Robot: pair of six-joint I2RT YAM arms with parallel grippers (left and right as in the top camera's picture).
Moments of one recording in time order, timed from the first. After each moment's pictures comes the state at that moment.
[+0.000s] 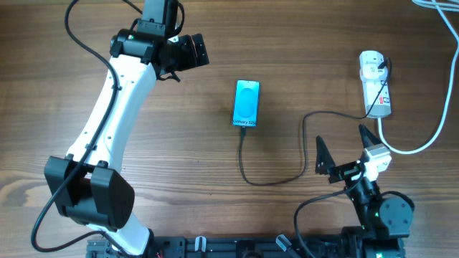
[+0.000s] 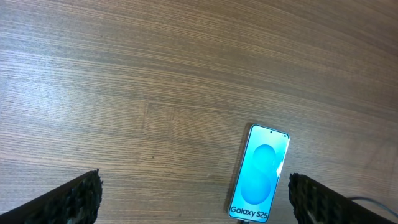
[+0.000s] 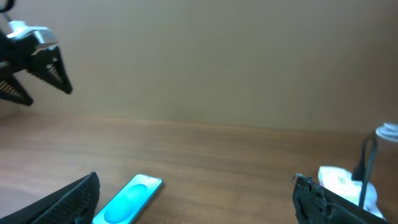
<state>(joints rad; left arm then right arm) -0.24 1.81 1.70 -0.94 0.04 -0.45 0.02 0.02 0.09 -0.02 -0.23 0.07</state>
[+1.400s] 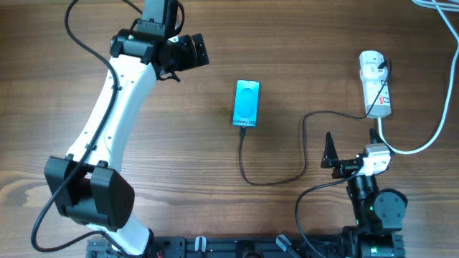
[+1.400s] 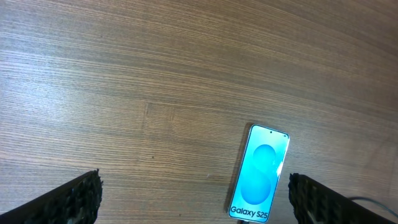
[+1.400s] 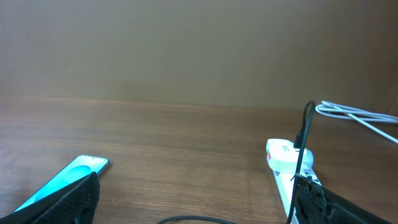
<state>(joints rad) -0.24 1.81 1.70 -0.94 0.04 -0.45 -0.02 0.02 0.01 0.00 -0.10 -0.02</state>
